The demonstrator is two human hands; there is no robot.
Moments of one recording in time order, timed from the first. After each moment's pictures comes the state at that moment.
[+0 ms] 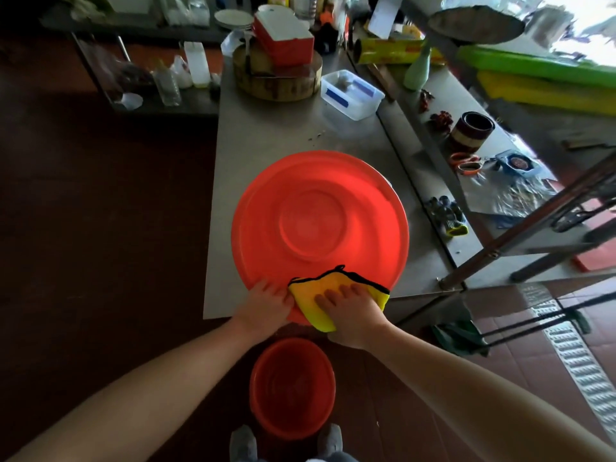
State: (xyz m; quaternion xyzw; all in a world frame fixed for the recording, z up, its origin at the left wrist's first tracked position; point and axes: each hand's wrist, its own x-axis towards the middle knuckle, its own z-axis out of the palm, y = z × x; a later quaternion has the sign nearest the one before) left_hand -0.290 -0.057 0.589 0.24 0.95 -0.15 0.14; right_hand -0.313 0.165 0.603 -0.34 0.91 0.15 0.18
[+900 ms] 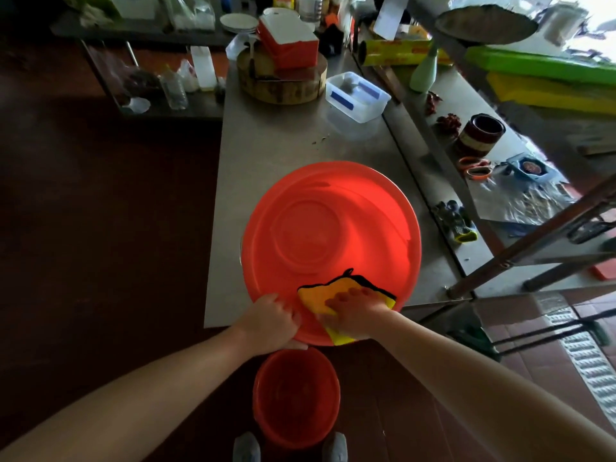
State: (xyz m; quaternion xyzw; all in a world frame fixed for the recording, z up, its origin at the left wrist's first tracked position) left_hand -0.297 -0.055 0.604 0.39 0.90 -0.18 -0.04; right_hand -0.359 0.165 0.599 -0.23 0.91 0.10 0.32
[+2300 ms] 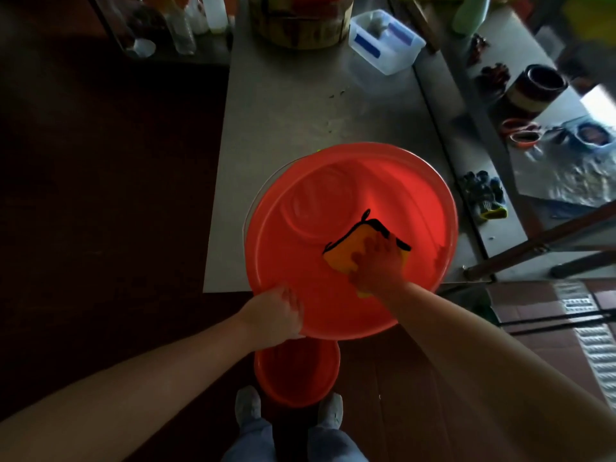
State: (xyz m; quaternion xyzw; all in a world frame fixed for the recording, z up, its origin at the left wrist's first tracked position) left_hand -0.277 -0.040 0.575 0.45 0.86 -0.22 -0.05; right_hand -0.408 0.193 0.547 -0.20 0.95 0.17 0.19
